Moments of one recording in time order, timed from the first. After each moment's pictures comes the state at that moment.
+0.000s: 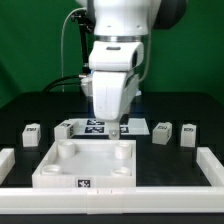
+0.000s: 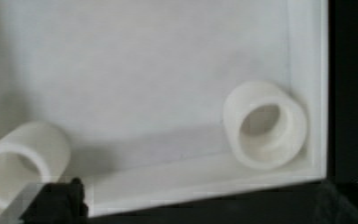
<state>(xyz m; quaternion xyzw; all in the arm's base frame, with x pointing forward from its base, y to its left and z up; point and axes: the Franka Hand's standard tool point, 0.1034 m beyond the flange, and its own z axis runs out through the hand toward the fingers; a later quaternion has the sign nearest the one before) 0.500 -0.018 0.058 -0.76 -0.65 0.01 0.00</state>
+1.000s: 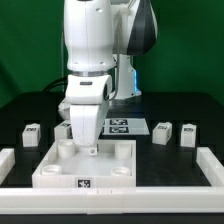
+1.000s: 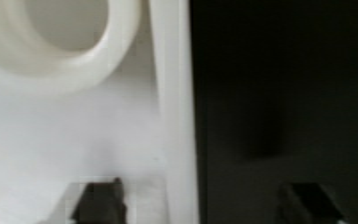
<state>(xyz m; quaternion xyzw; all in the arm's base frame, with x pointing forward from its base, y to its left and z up) 0.456 -0.050 0.010 -0.75 -0.66 0.02 0.03</state>
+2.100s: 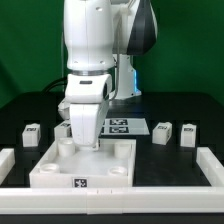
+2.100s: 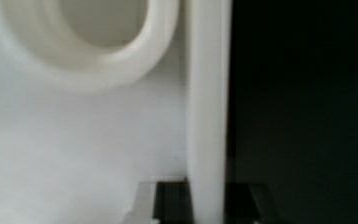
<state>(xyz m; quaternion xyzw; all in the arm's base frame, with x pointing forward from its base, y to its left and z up) 0.460 -0.048 0.011 -0.75 -0.67 0.01 0.03</state>
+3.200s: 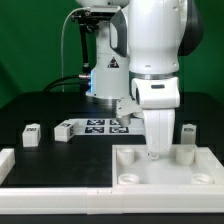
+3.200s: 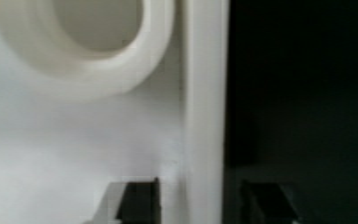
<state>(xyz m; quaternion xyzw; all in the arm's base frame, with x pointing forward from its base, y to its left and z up) 0.493 0.063 0.009 -0.71 -0.70 0.01 0.03</state>
